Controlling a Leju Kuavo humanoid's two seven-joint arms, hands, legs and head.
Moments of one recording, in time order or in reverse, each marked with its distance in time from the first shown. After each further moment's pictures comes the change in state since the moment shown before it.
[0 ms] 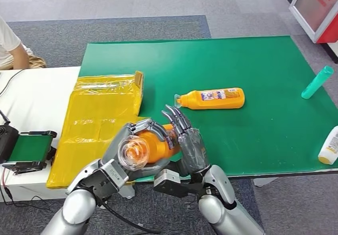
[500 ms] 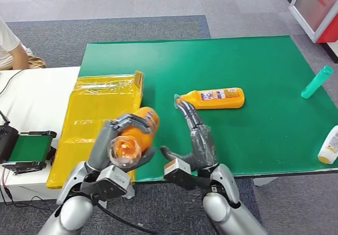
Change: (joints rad) left arm 0.047 0.019 0.057 -0.042 -0.282 0.213 0.006; right arm 0.022 -0.001 -0.063 -0.028 -0.033 -0.033 0.029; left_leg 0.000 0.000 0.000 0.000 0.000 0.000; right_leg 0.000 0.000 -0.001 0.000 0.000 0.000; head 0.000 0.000
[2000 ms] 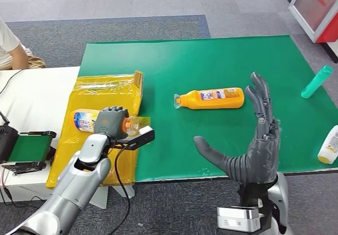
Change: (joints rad) left arm -0.352 -0.086 0.162 0.831 -0.812 0.004 0.348; right arm 0.127 -0.023 -0.165 -0.594 0.101 0.074 -0.095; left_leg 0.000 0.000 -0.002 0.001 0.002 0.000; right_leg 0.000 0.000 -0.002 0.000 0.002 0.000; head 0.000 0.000
